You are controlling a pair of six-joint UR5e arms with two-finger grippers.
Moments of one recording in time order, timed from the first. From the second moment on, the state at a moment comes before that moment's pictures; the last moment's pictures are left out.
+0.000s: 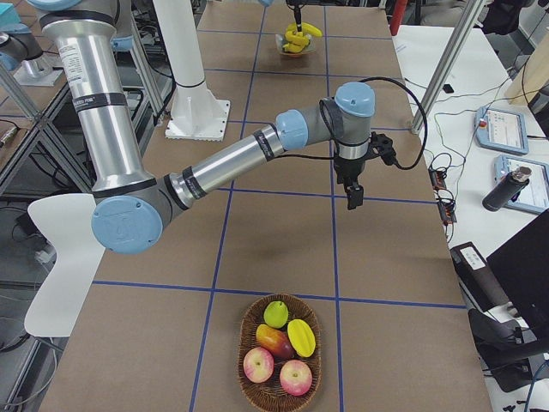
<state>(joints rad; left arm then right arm) -1.09 -1.37 -1.76 -2.49 -2.30 -1.02 1.44 -1.34 1.87 -1.81 2.27 0.04</state>
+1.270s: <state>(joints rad) -1.09 -1.37 -1.63 -2.67 -2.30 -1.02 1.44 -1.34 1.87 -1.79 2.27 0.04</state>
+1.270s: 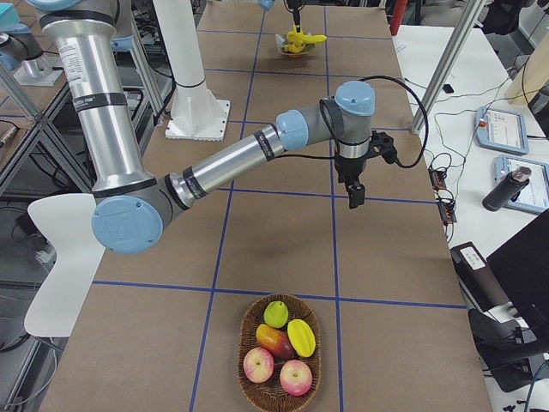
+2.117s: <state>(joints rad) -1.16 -1.38 -1.67 -2.68 -2.41 -1.02 1.44 -1.34 1.87 -1.79 2.27 0.04</state>
